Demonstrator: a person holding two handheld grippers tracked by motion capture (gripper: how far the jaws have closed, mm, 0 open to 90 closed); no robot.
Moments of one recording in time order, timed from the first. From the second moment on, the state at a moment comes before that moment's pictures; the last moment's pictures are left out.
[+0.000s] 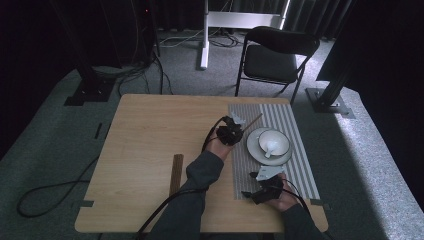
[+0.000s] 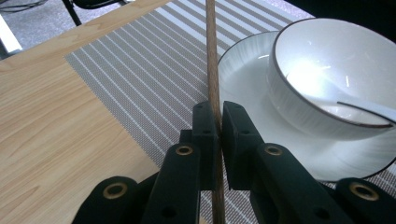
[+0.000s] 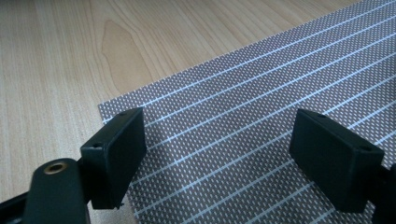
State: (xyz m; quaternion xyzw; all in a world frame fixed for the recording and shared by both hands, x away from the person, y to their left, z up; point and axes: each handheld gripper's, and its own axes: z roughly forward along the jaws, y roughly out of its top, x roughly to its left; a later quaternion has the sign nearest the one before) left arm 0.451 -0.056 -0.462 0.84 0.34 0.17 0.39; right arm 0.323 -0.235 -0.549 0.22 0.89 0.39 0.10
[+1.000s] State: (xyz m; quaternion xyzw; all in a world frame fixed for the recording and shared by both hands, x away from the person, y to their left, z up) left arm 0.460 -0.097 -0.486 0.85 0.34 0.15 0.37; right arm 0.323 -0.235 -0.549 0.22 0.89 0.39 0.10
